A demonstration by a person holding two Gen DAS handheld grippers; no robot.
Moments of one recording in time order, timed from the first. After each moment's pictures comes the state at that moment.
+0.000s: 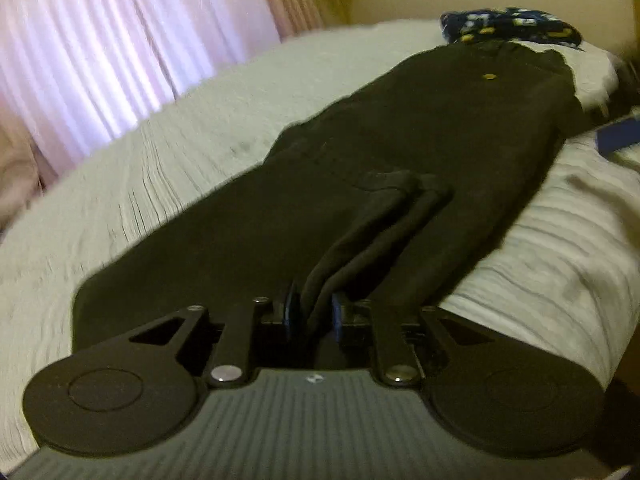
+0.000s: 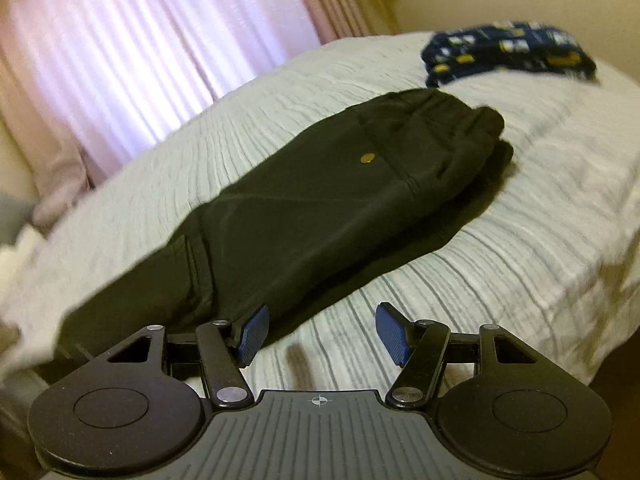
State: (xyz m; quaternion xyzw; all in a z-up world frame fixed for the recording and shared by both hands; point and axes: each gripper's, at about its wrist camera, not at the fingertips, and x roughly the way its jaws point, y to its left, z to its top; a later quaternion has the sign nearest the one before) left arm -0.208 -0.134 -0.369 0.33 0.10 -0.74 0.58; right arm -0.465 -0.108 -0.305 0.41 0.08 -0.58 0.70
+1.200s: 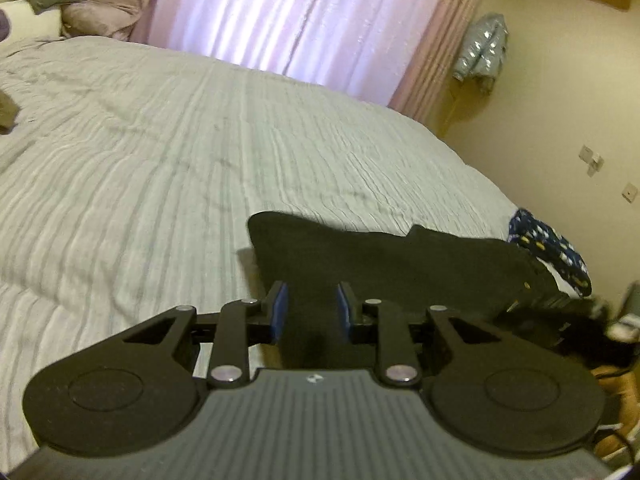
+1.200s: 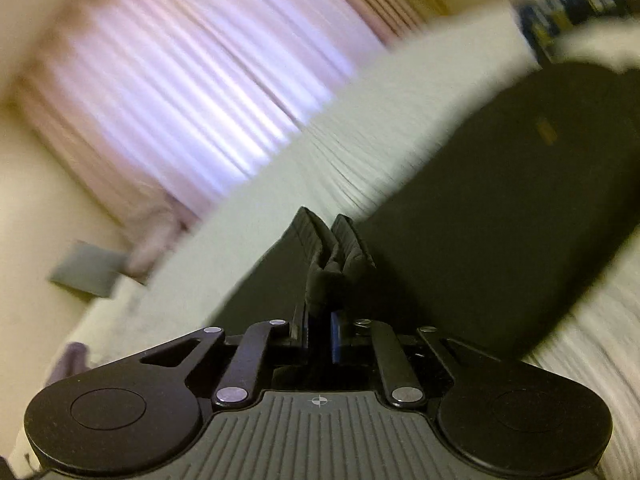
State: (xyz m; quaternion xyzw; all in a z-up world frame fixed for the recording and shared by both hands) left arm -0.032 -0.077 -0.315 0.09 0.32 -0.70 0.63; right arm -0.386 -0.146 -0.324 0.47 0.01 -0.50 0.73
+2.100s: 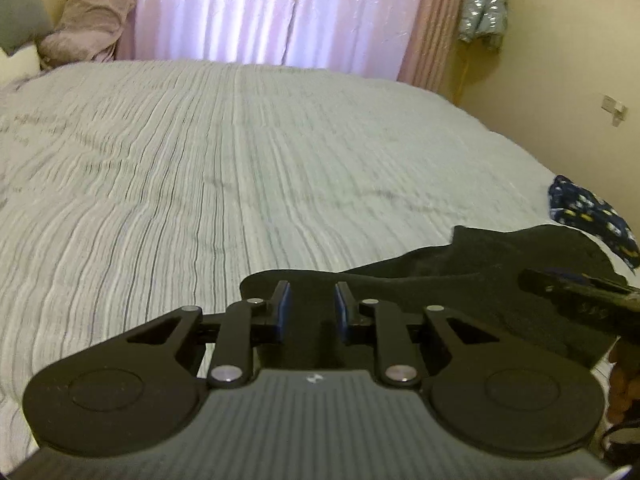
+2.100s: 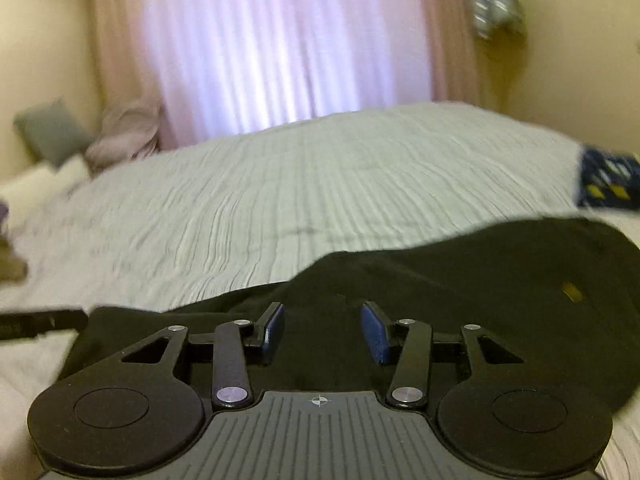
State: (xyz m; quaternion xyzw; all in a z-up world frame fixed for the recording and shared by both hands) left arm -0.042 -0.175 -0.334 0.17 0.29 -0.68 0.65; right arm -0.287 -0.166 -0.306 0.19 0.19 -0.55 0.79
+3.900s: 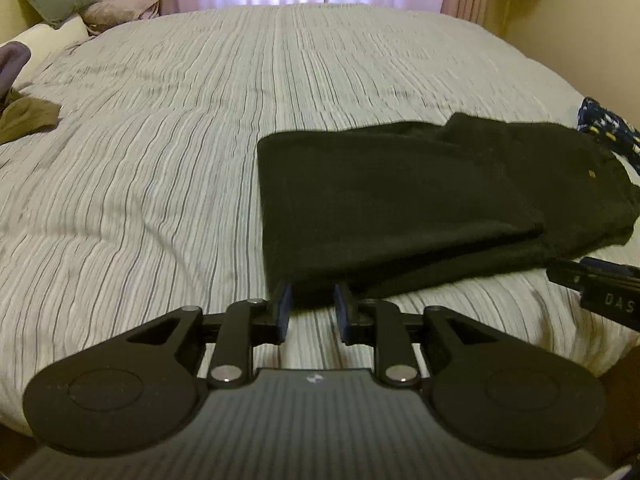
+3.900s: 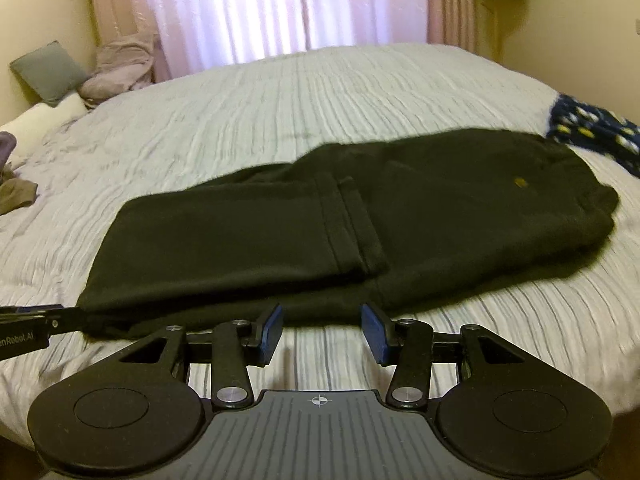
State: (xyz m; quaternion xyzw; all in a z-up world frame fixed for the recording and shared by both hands) left arm -0.113 -0.047 -0.325 0.27 0.33 -0.60 0.68; right arm -0.334 -0.073 -0.295 0.27 0.27 -0.54 0.75
